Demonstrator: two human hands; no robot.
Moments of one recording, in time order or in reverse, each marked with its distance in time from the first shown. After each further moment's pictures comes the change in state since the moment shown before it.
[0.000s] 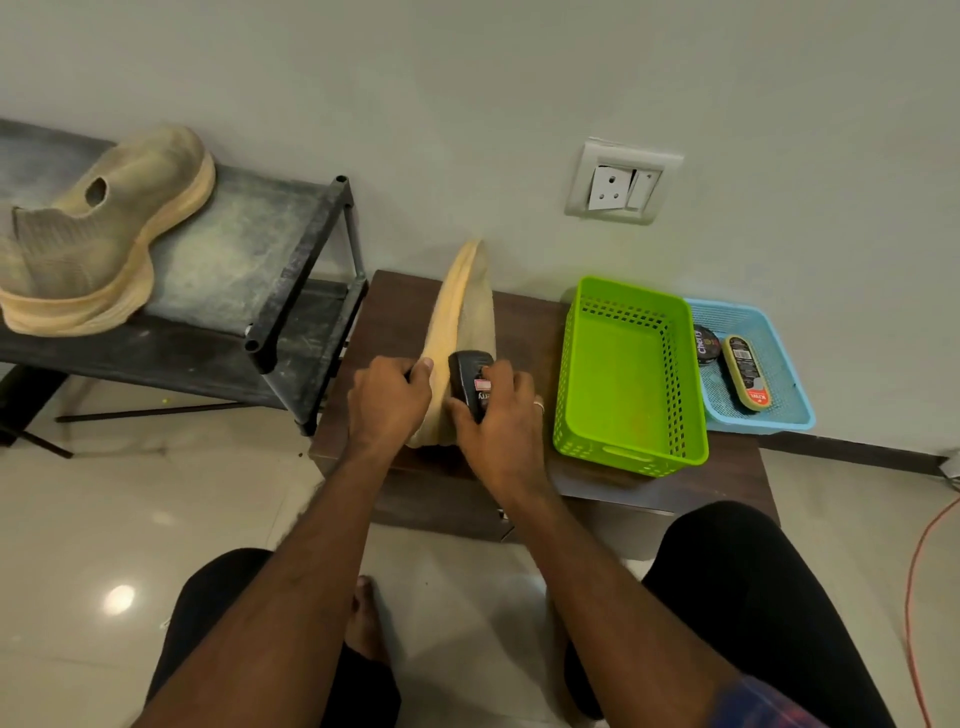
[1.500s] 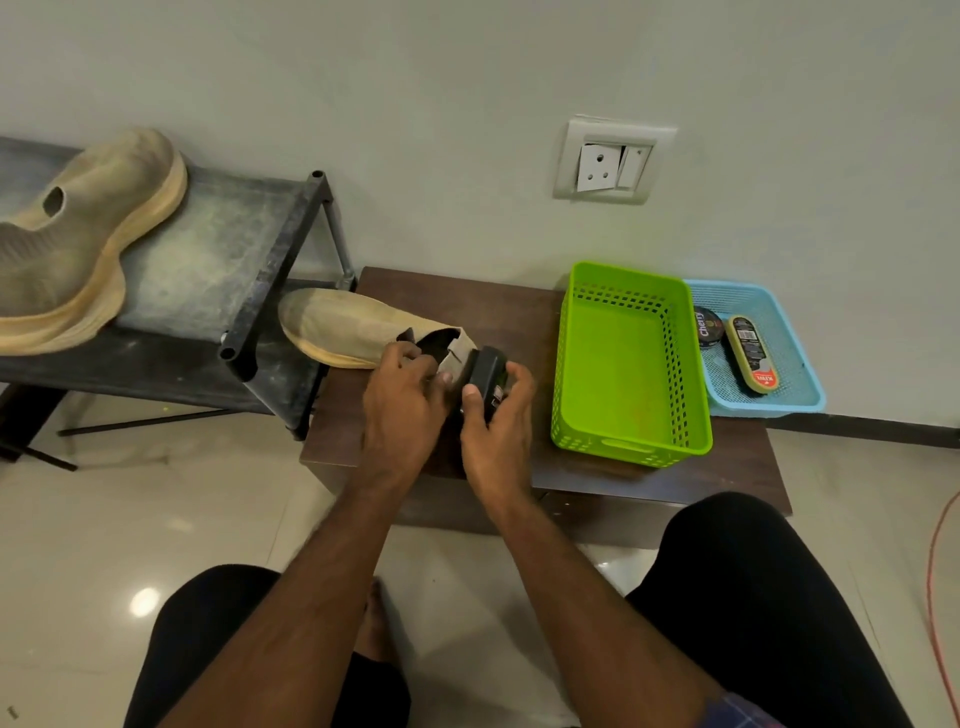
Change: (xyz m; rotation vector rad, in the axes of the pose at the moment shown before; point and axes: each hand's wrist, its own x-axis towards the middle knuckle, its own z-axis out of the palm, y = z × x) left_hand -0.006 -0.009 0.032 0.053 0.102 0.387; right_hand -0.004 0.003 0.019 0.547 0.118 0.315
